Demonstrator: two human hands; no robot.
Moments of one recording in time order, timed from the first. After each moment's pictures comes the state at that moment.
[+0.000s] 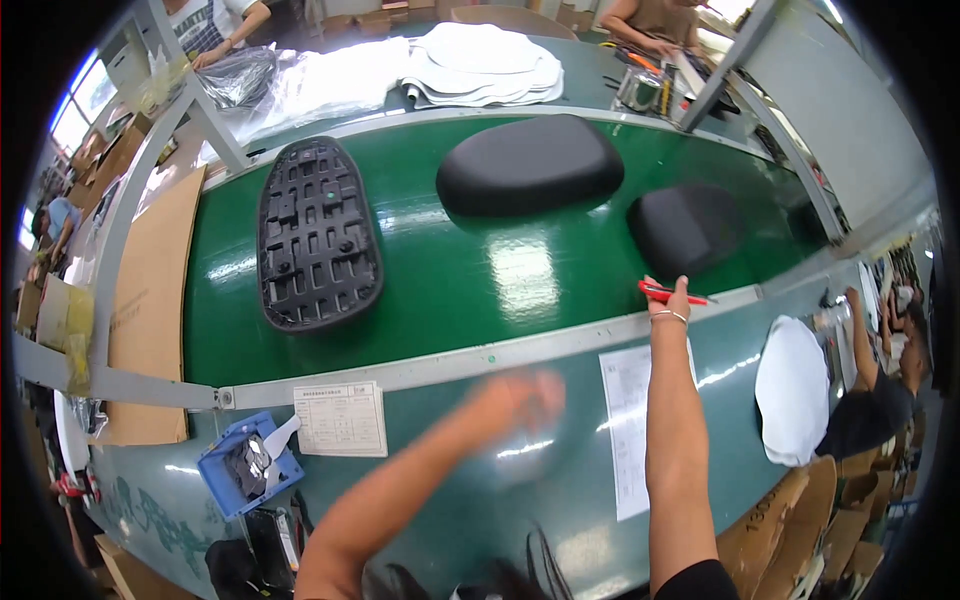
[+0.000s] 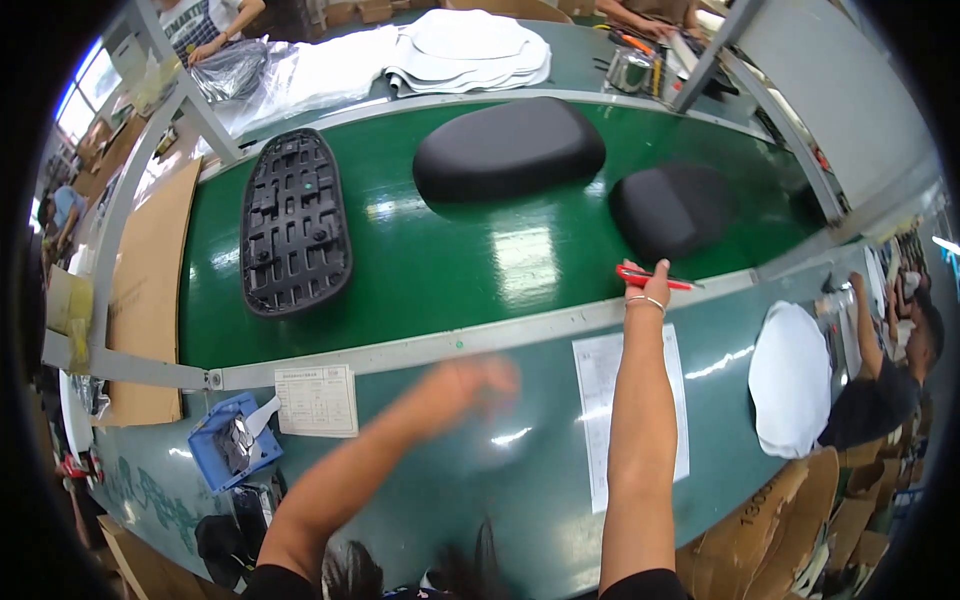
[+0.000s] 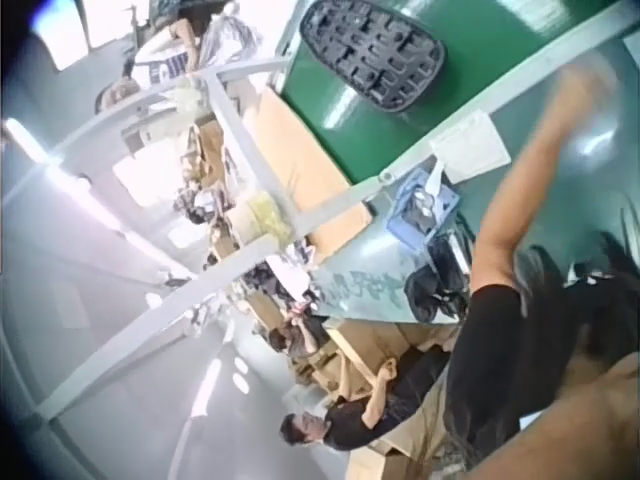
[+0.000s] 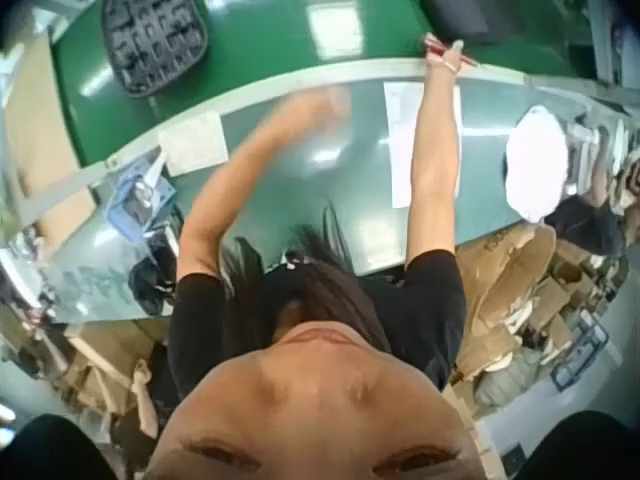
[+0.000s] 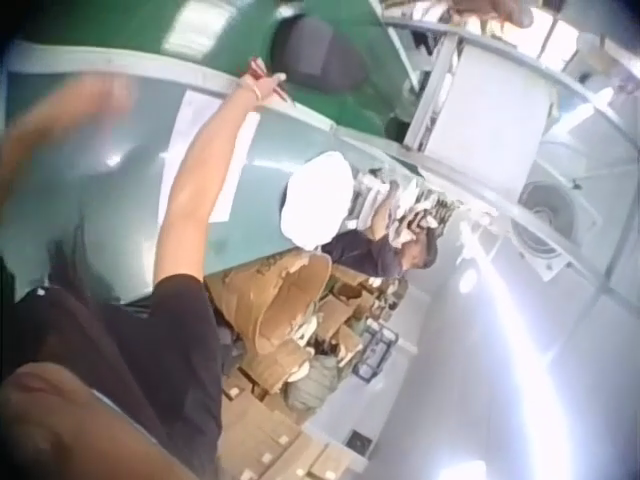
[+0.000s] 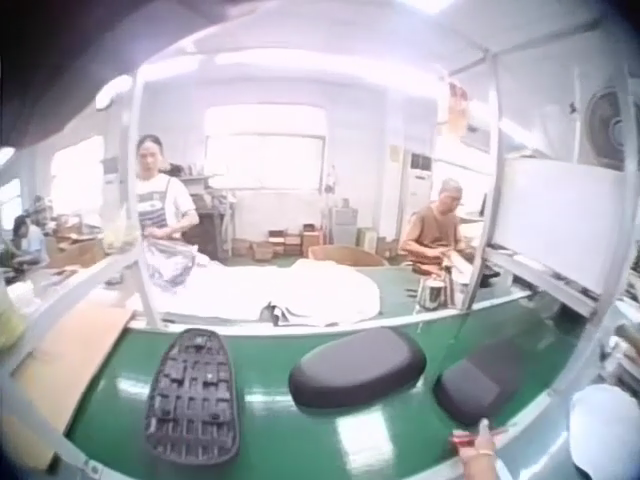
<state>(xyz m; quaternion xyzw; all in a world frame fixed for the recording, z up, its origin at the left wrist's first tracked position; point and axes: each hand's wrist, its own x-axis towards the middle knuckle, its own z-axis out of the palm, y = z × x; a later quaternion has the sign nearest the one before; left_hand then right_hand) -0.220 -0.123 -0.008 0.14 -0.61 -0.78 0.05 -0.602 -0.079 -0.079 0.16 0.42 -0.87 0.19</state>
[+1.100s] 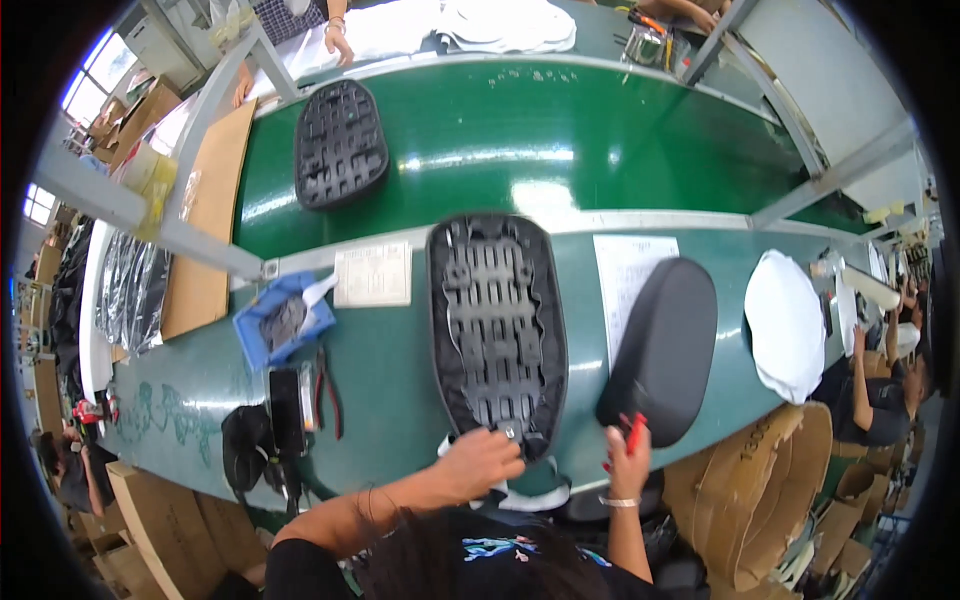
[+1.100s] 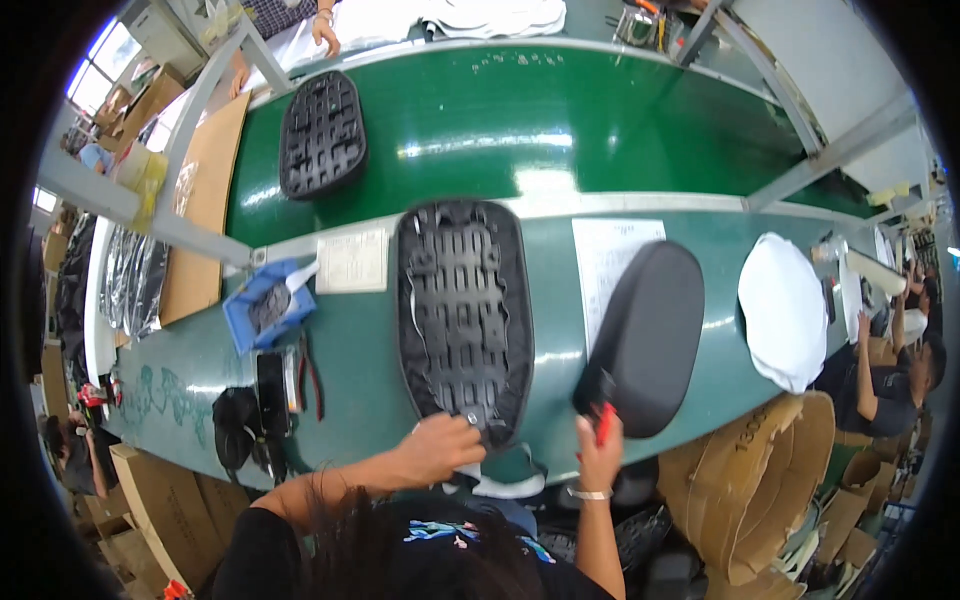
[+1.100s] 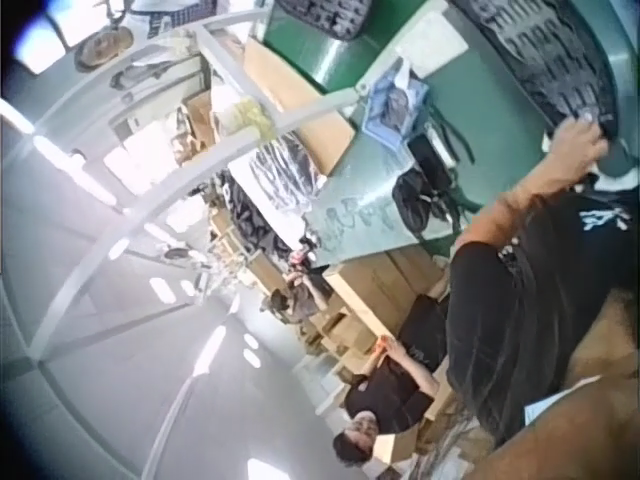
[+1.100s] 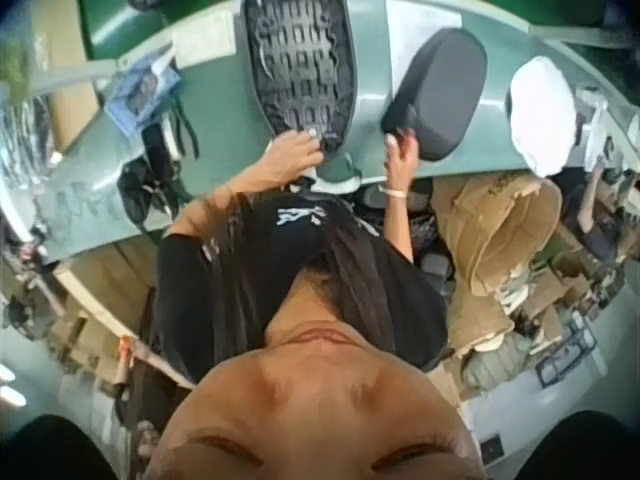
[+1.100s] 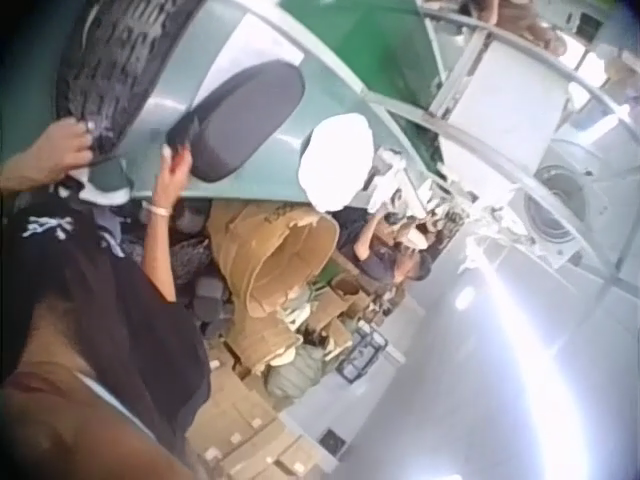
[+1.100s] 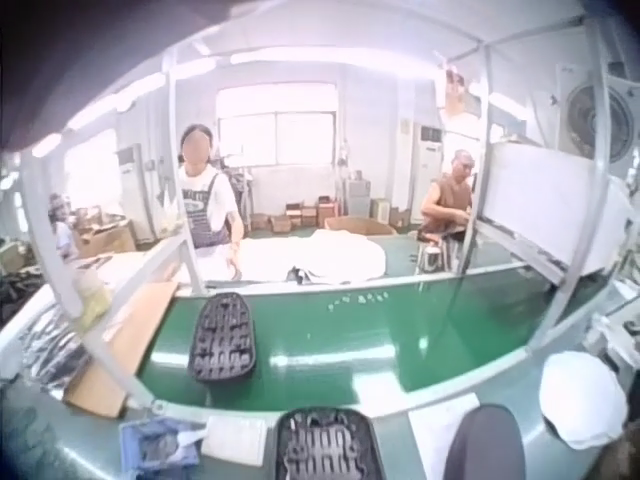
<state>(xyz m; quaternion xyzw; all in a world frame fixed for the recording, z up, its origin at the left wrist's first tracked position) -0.060 0.111 0.061 0.01 -0.97 -0.22 0.08 -0.268 0.287 0.021 -0.13 0.83 -0.49 0.23</state>
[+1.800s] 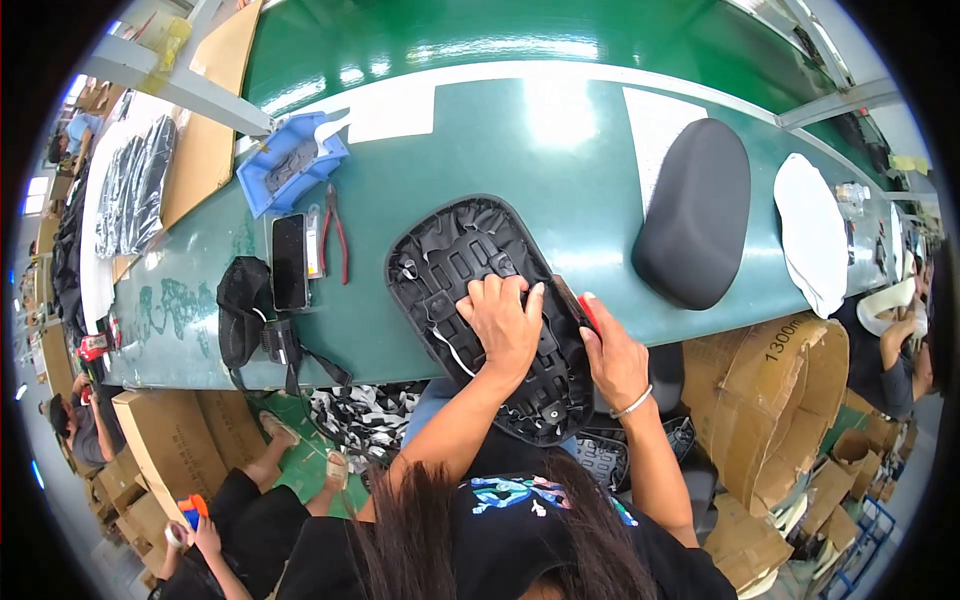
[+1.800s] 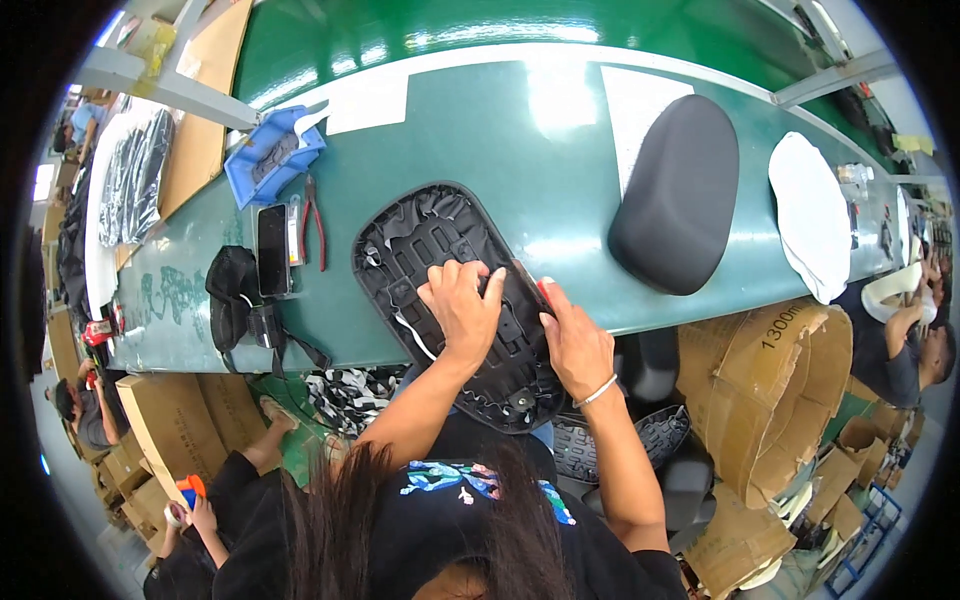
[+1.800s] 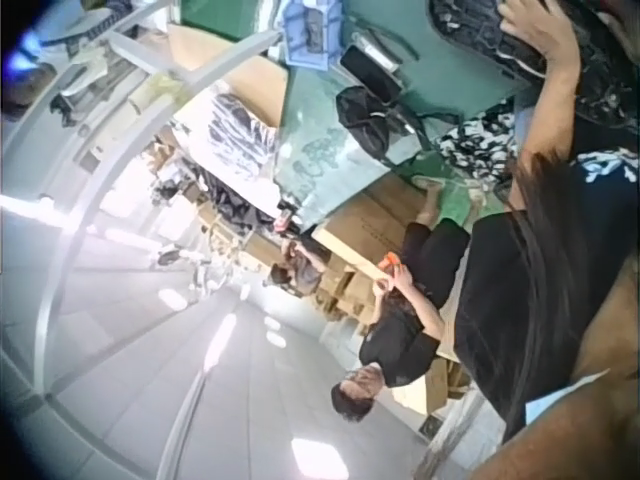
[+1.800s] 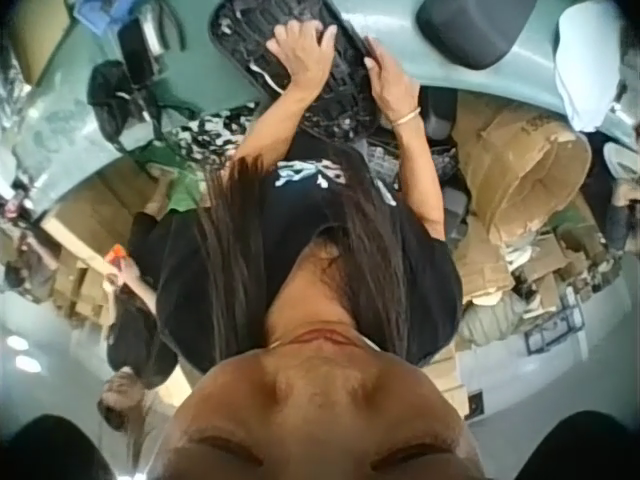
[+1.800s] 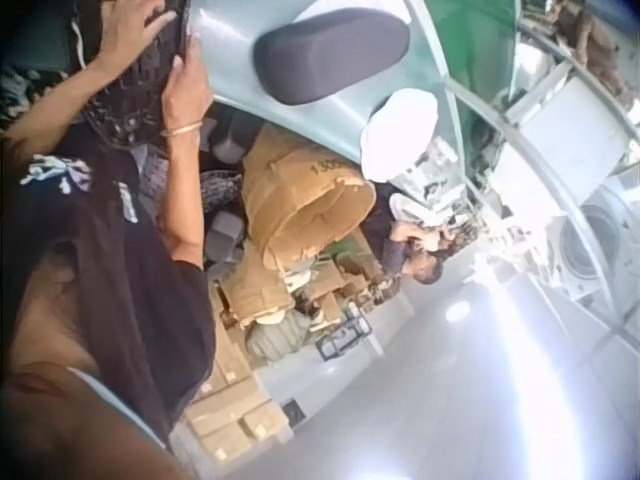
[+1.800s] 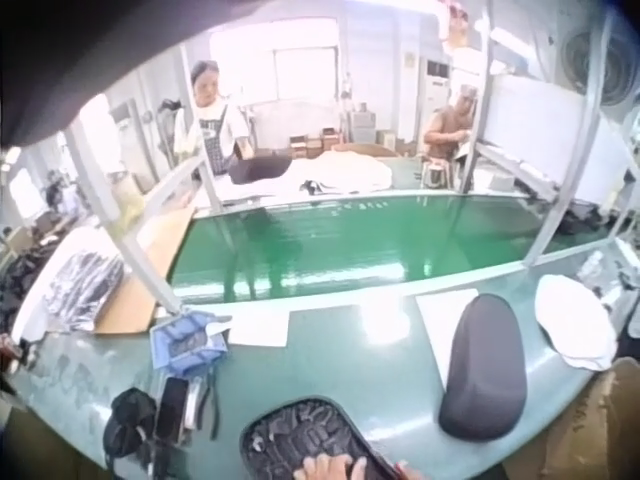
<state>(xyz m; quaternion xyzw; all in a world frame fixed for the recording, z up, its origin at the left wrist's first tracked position) -0.055 0.216 0.018 0.57 -0.75 -0.20 0.26 -0.180 0.312 0.064 -0.56 0.77 -0.21 0.21</state>
